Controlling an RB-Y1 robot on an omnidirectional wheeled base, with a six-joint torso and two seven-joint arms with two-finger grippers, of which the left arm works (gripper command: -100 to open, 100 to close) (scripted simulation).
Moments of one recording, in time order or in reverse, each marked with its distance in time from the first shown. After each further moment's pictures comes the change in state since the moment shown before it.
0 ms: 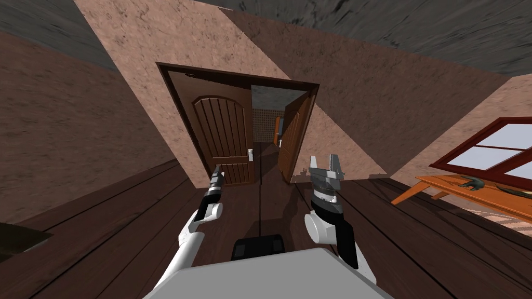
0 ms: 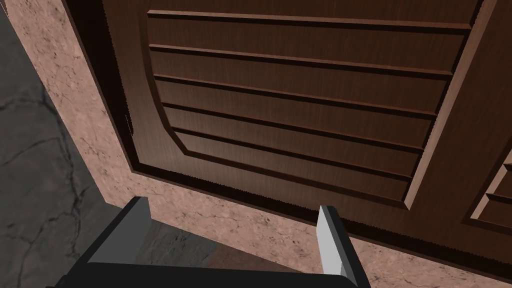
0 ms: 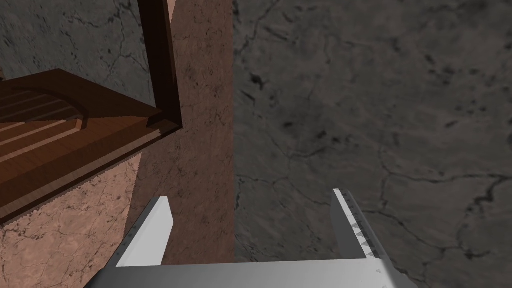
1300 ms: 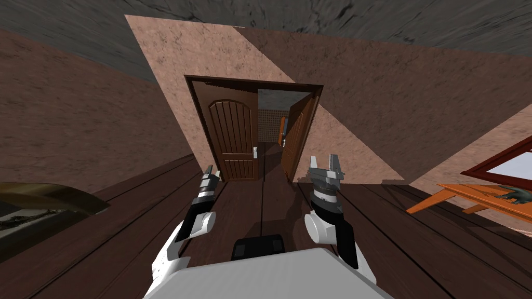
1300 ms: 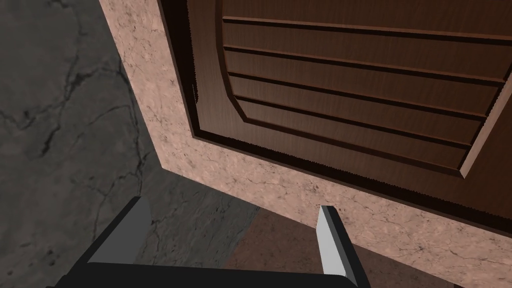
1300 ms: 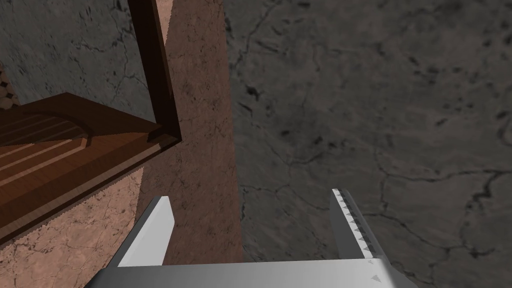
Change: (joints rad) arm 0.218 -0.016 -0.044 -0.359 -0.041 0.033 0.077
